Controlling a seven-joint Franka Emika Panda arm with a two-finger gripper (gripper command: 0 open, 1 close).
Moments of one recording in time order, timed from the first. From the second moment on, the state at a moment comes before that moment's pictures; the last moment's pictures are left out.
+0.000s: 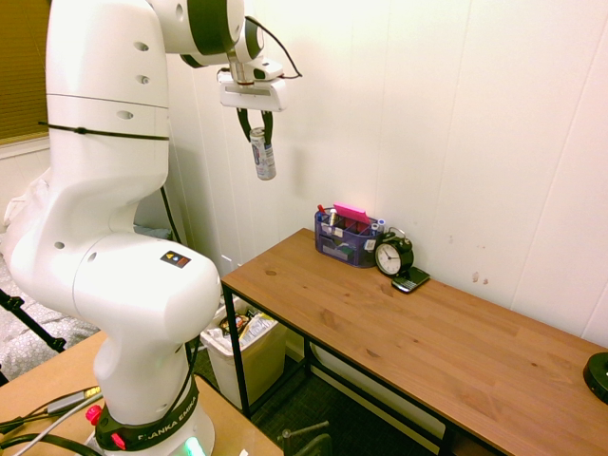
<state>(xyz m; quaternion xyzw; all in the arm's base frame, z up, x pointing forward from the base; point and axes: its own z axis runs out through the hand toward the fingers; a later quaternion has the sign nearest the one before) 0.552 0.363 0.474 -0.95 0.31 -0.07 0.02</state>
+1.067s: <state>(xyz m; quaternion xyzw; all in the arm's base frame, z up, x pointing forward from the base) 0.585 0.412 0.443 -0.96 0.27 -0.01 -0.01</state>
